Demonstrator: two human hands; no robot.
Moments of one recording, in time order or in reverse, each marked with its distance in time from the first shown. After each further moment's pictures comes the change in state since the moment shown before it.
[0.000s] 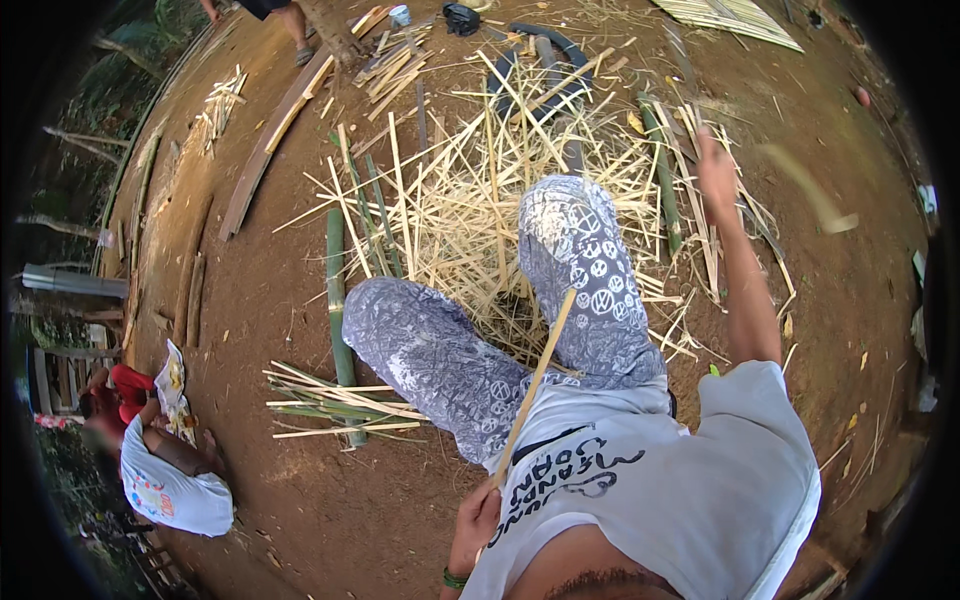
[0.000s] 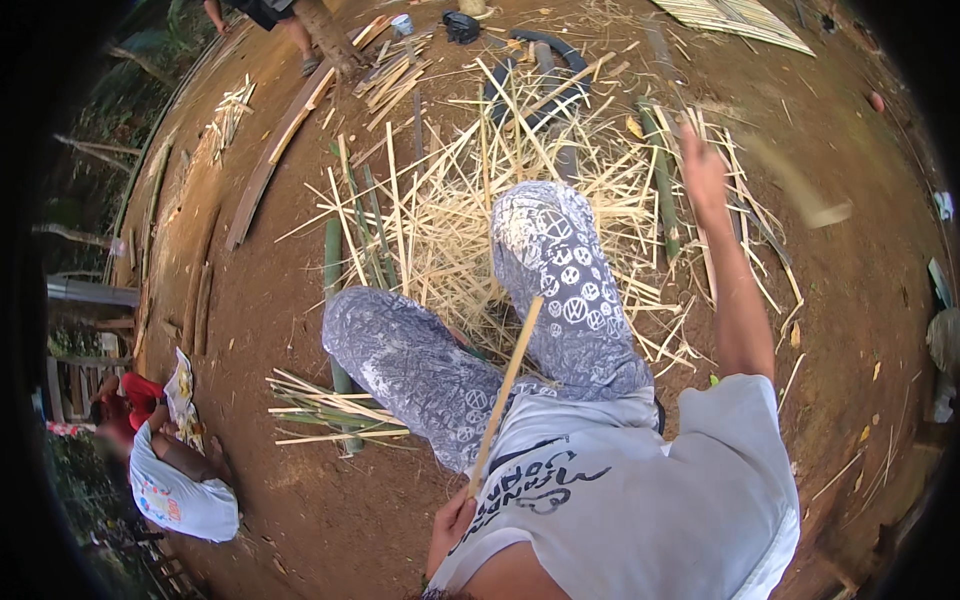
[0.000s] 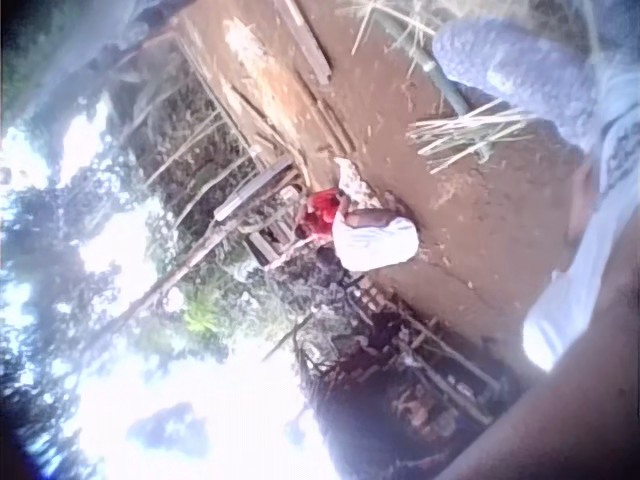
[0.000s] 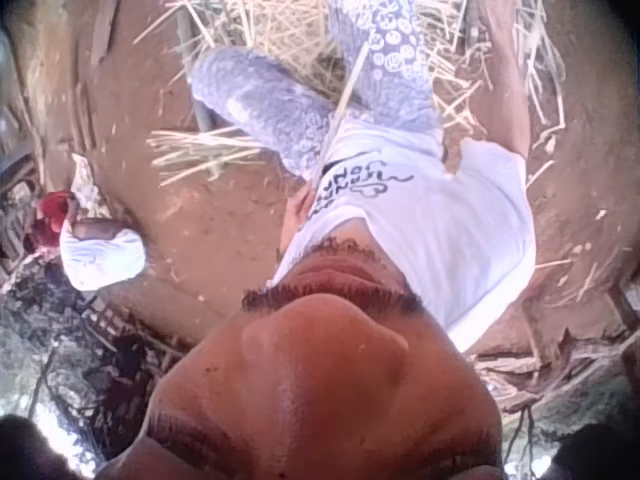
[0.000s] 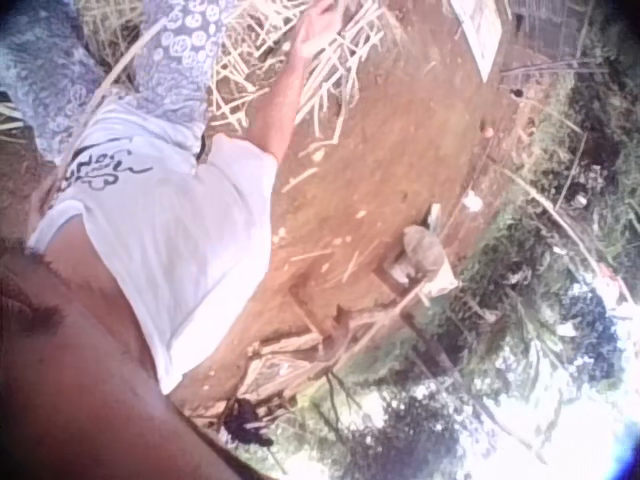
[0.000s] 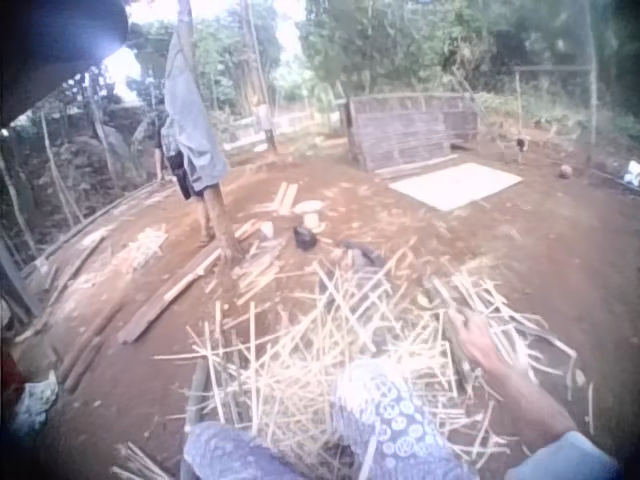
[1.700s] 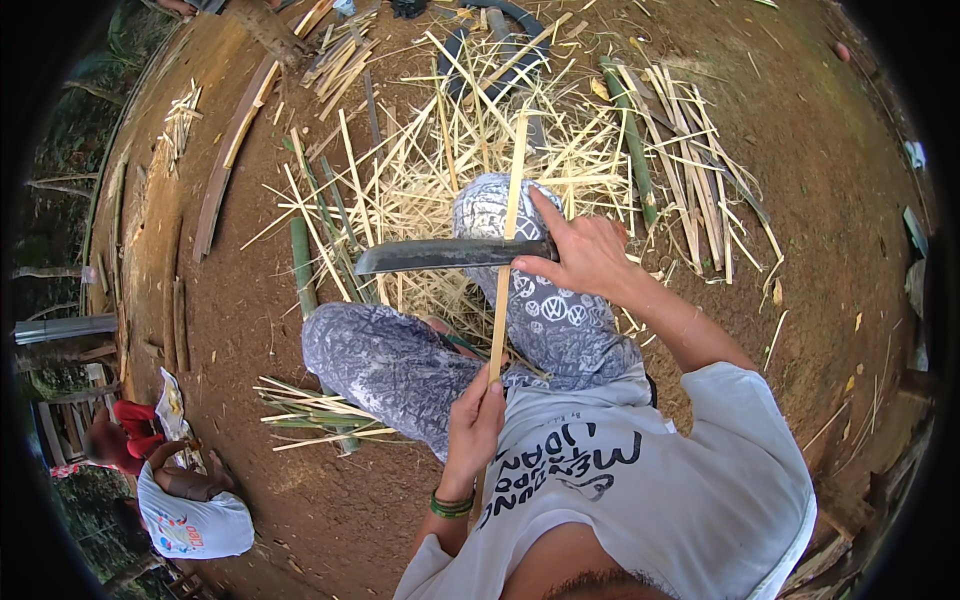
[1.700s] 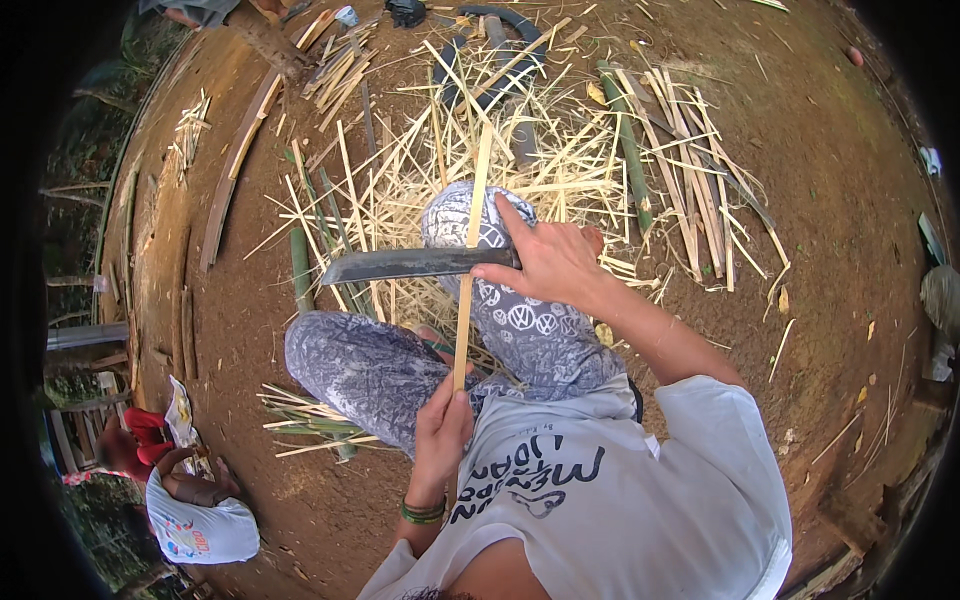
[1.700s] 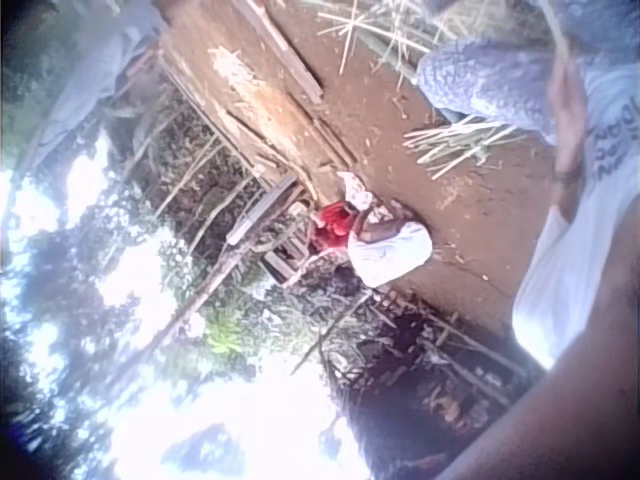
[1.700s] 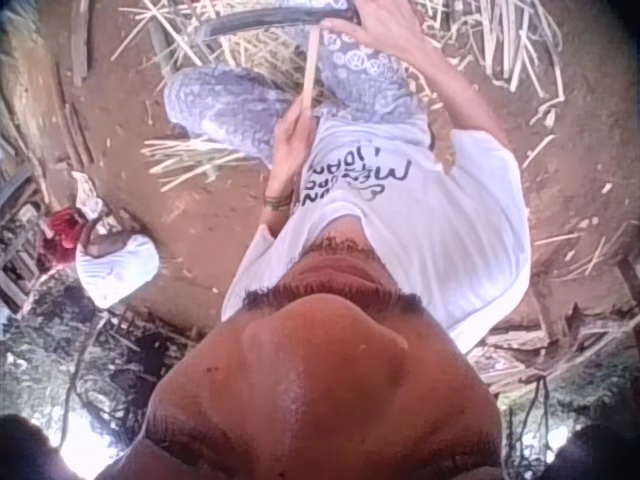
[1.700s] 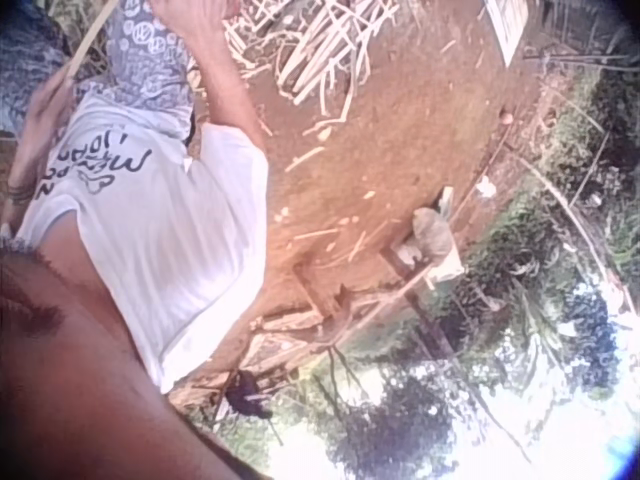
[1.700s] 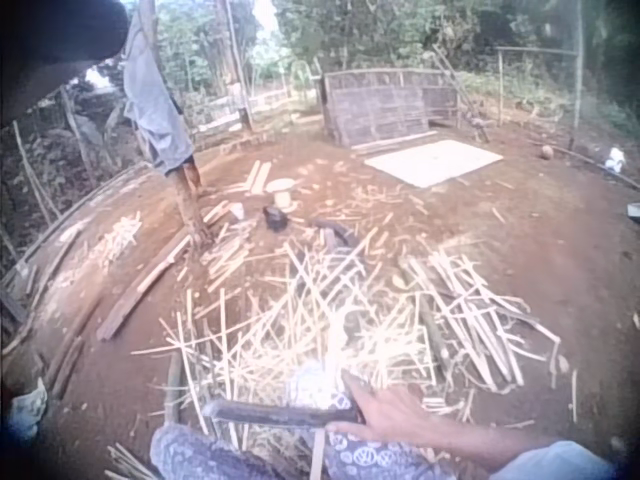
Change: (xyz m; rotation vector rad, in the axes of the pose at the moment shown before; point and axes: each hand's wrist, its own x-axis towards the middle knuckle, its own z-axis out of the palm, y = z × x) left_hand 0.134 0.149 0.079 0.000 -0.199 0.160; right_hand -0.160 -0.082 0.036 -0.333 -0.619 -0.656
